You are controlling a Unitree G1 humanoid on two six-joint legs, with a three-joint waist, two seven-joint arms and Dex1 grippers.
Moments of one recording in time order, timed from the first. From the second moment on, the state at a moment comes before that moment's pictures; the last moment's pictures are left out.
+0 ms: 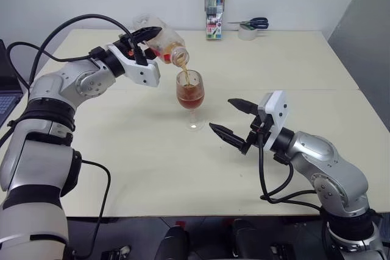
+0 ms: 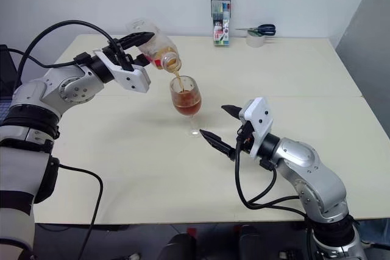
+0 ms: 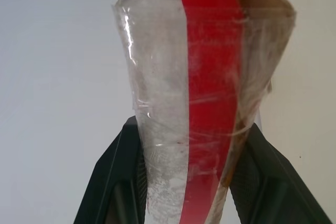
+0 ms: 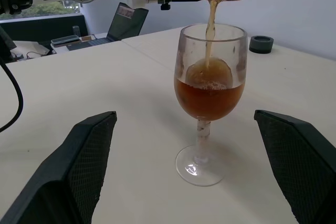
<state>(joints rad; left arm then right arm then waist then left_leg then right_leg) -1.19 0.82 -0.36 1.01 0.77 -0.95 0.05 -0.34 -0.41 0.10 -0.61 0.50 0.67 0.51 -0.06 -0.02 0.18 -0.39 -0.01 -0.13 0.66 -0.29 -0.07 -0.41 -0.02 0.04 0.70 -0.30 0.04</state>
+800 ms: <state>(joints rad) -1.09 0.77 -0.29 0.93 0.52 -0.87 -0.16 -0.34 -0.40 0.10 -0.62 0.49 0.68 0.51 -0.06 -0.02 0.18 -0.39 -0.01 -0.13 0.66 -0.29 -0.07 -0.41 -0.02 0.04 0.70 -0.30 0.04</state>
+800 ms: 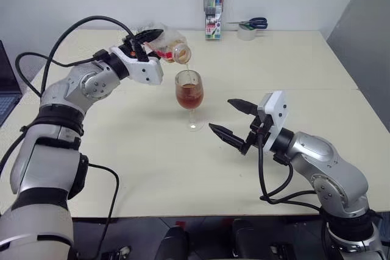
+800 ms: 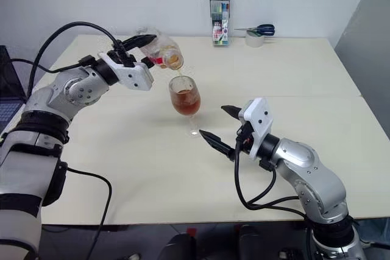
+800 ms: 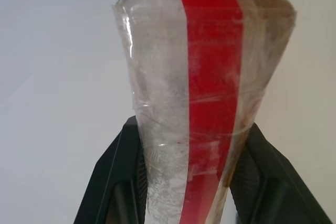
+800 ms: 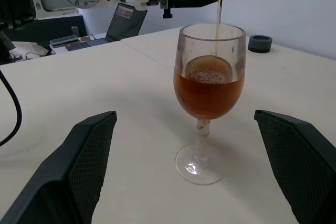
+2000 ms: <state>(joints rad) -0.49 0.55 0.32 0.38 -0.36 0.21 -0.49 -0.50 -0.50 0.25 -0.56 0.45 0.73 0.61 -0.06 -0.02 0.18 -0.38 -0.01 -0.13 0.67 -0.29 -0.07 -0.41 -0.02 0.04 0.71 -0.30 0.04</state>
